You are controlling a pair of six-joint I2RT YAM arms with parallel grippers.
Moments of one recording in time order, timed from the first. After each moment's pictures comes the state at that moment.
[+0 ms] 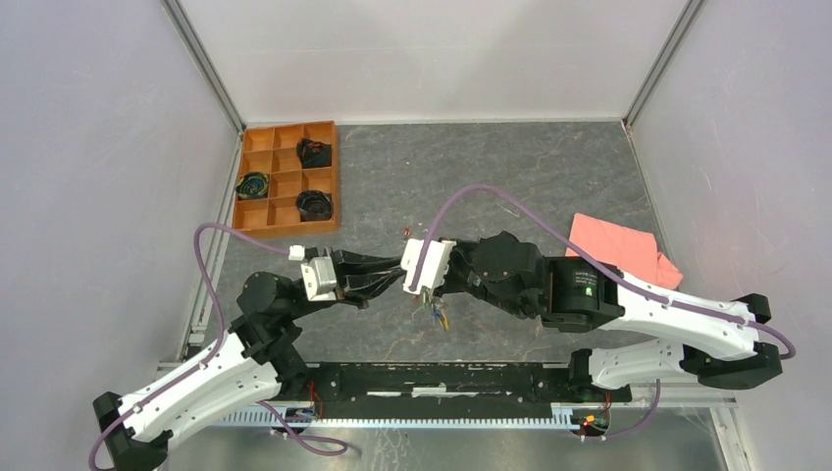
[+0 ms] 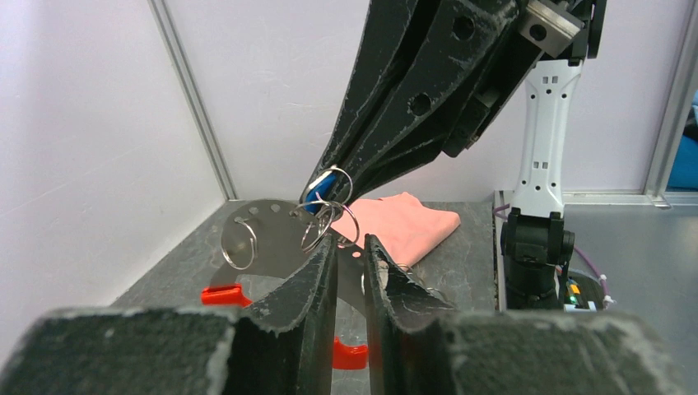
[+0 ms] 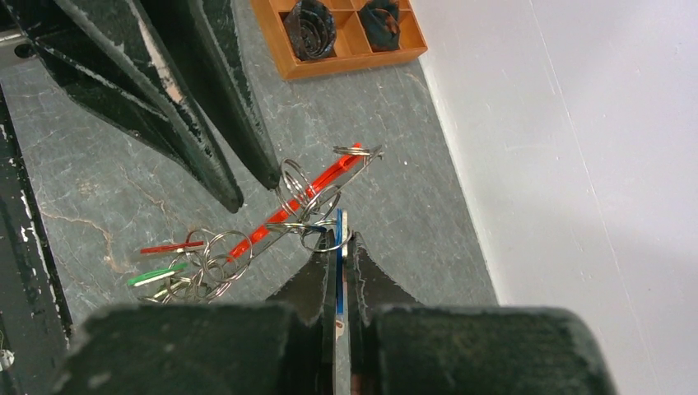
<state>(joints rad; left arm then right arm) -0.88 0.56 0.51 0.46 0.40 0.02 1.38 1.17 1.40 -0.59 0.45 -0.51</state>
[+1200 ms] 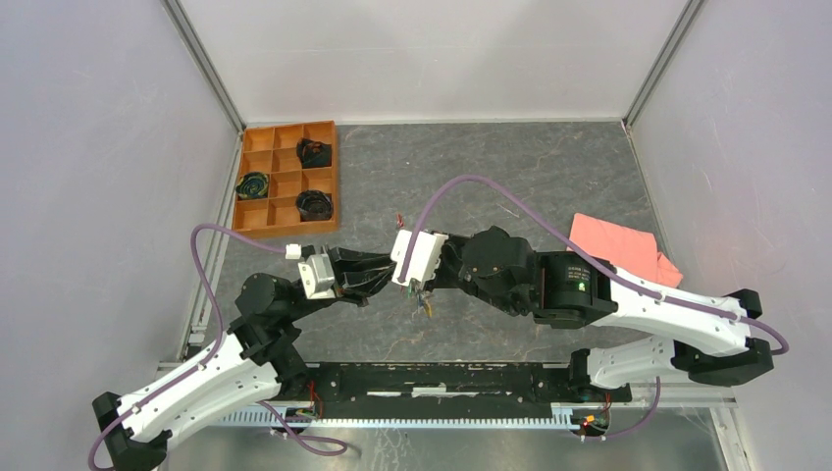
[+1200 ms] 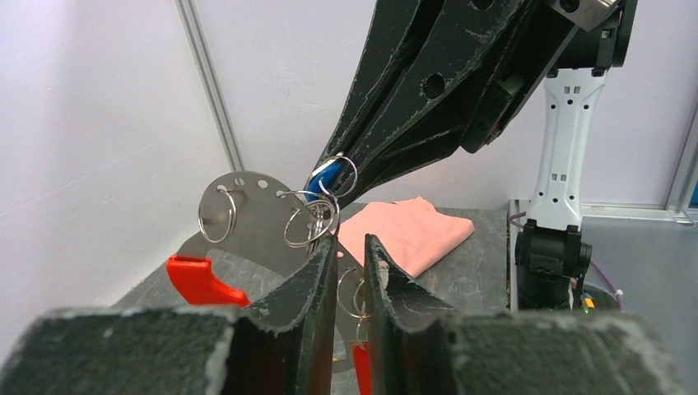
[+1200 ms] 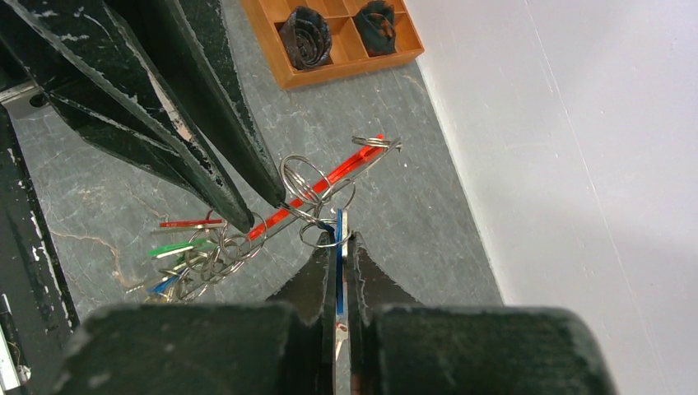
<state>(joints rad) -0.89 0.55 0.51 0.45 0.34 0.02 1.39 1.23 1.49 -0.62 0.48 -0.47</state>
